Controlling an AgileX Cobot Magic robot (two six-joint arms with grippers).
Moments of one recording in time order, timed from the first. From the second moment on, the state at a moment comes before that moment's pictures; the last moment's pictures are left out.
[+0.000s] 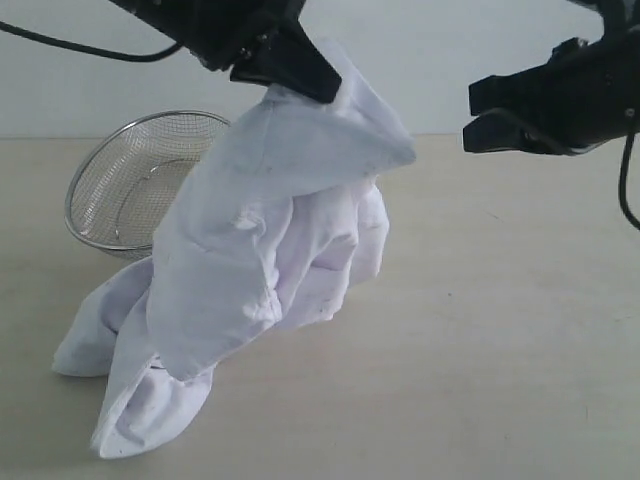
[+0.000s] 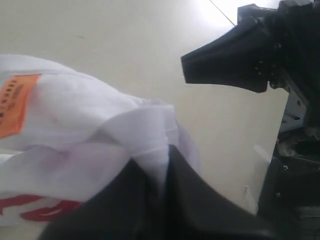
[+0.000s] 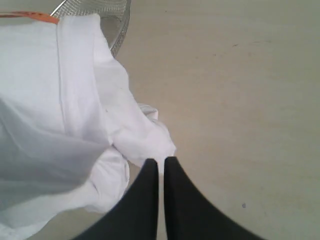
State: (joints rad) left arm -0.37 1.82 -1.65 -0.86 1.08 0.67; right arm 0.00 1.42 -0.98 0.95 0.62 -0.80
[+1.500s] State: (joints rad) left arm -0.37 1.82 -1.67 -0.80 1.09 0.68; right arm 0.13 1.90 -1.01 1.68 0.64 -1.98
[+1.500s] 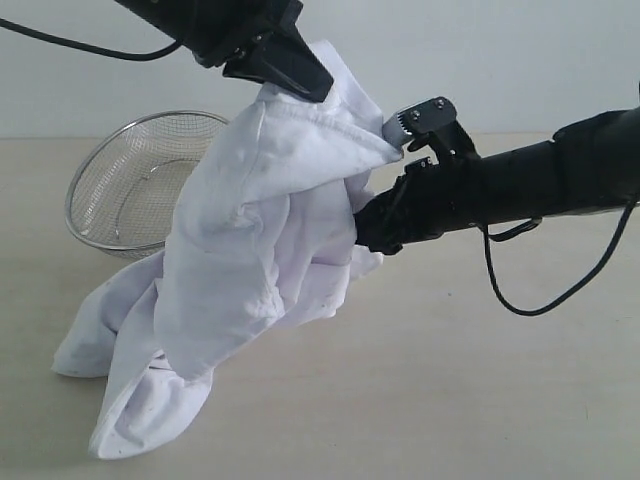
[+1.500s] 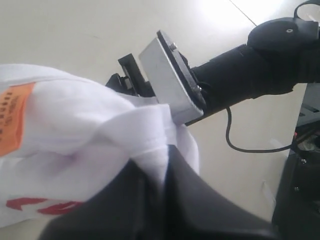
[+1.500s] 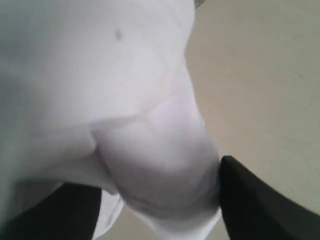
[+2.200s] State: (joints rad) left arm -0.37 1.80 -1.67 -0.64 1.07 0.66; right arm 0.03 1.72 -1.01 1.33 0.44 -1.50
